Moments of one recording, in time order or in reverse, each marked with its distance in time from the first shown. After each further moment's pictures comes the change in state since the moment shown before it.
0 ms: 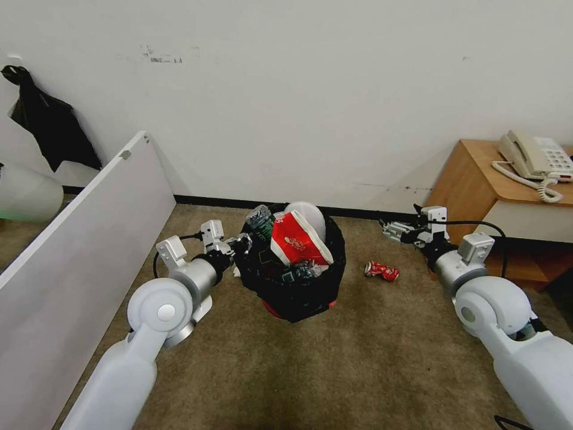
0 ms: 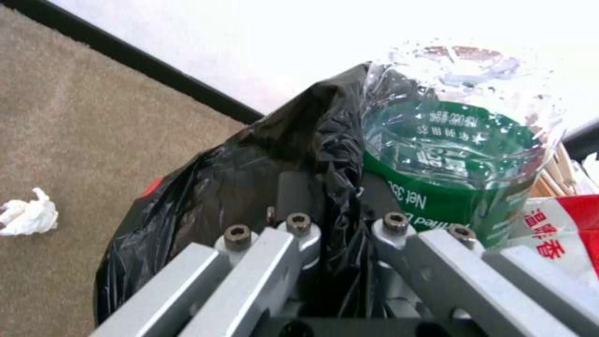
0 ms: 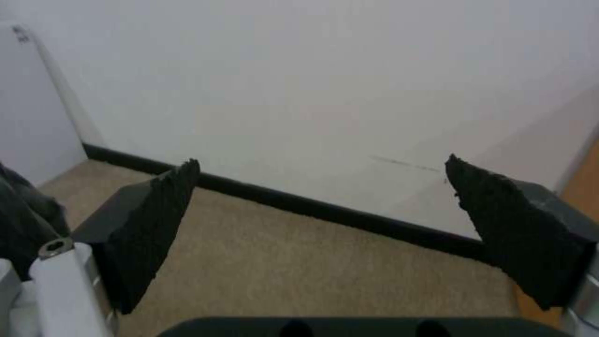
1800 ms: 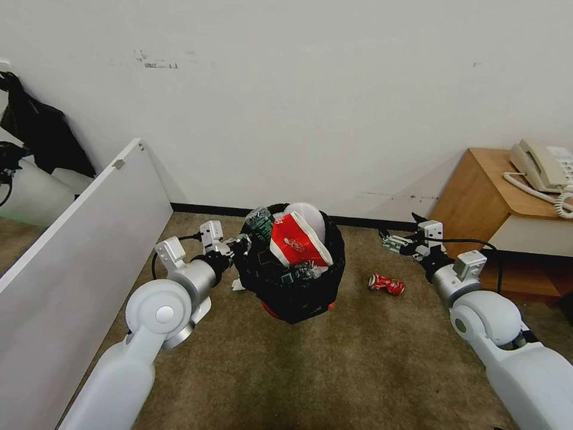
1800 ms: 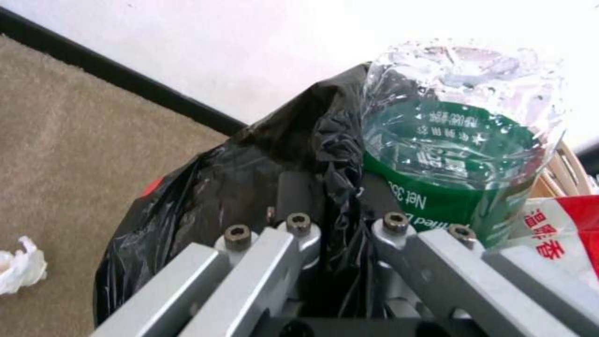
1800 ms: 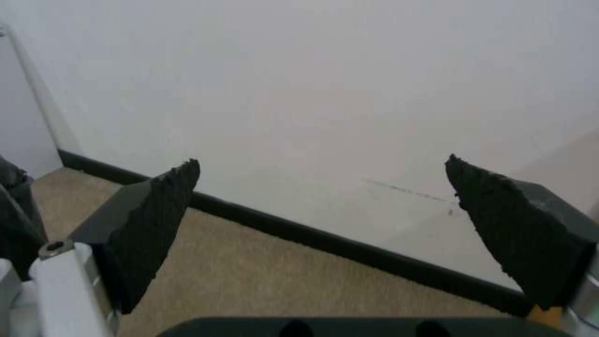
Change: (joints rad) left arm 0.005 0.005 -0.003 -0.012 0.004 0.000 0.000; right arm -0.021 0.030 -0.001 -0.093 -0.086 0.141 -0.089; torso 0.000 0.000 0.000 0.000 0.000
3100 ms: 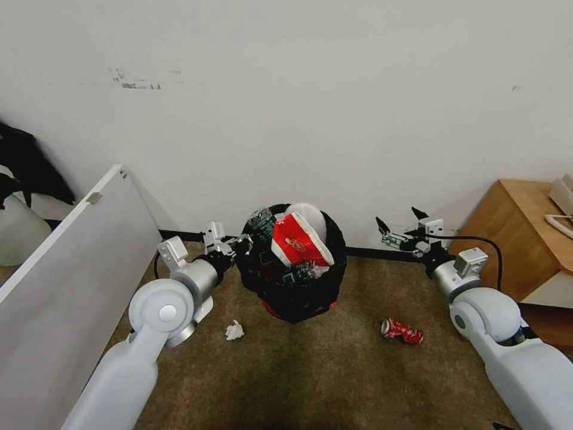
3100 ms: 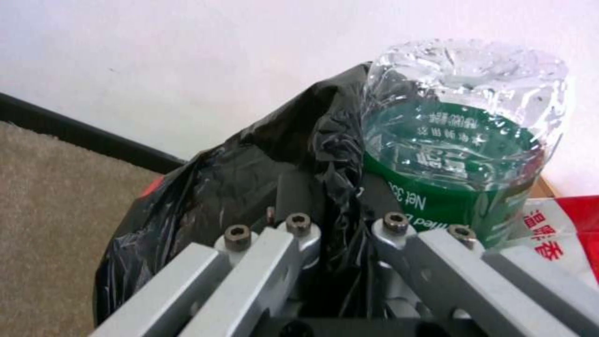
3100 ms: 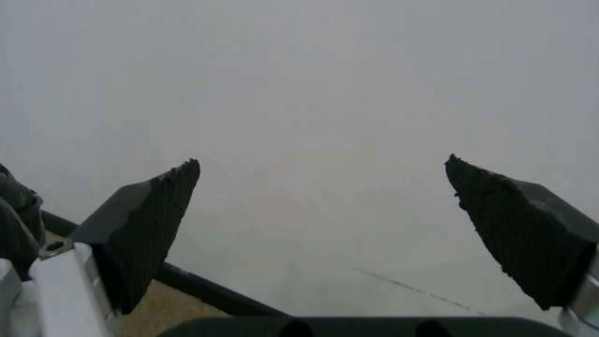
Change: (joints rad) left arm -0.006 -0.006 0.009 0.011 0.004 0.000 0.000; right arm 0.018 0.001 -0.005 -0.017 -0.017 0.044 -0.023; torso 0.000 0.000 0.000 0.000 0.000
